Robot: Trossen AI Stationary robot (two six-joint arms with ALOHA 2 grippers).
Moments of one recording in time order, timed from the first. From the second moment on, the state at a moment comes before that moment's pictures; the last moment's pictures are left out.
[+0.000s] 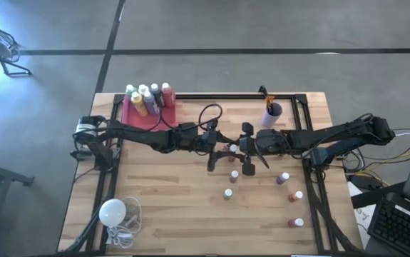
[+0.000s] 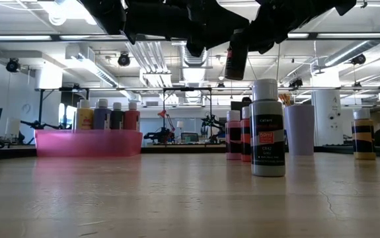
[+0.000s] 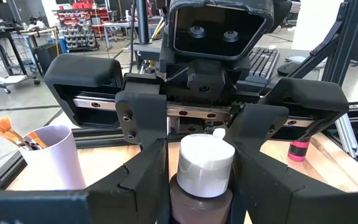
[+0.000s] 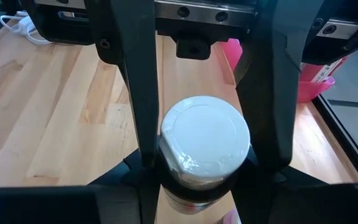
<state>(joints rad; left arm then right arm) 0.04 1.73 1.08 0.55 0.09 0.06 0.07 1.23 0.80 -0.03 0.16 -0.05</state>
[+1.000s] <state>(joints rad) 0.04 1.73 1.08 0.54 0.09 0.10 0.07 1.23 0.80 -0.03 0.16 -0.04</state>
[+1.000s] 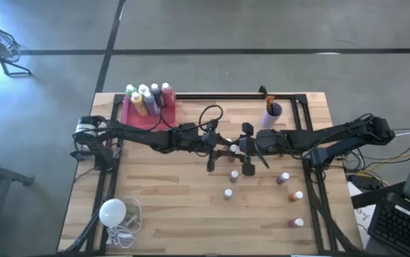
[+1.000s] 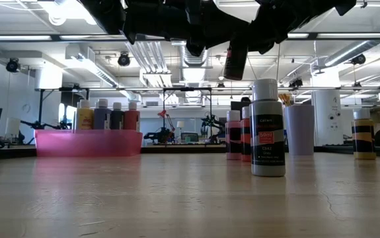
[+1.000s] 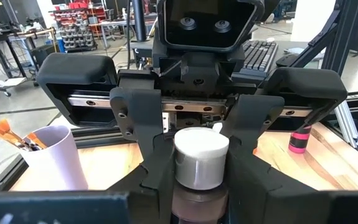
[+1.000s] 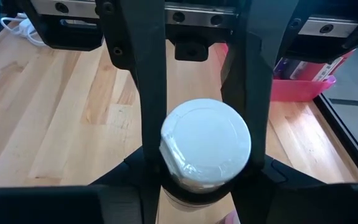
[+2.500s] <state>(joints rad) 0.04 1.44 1.07 0.04 -0.26 0.16 0.07 1.19 0.79 -0.10 0.26 0.00</state>
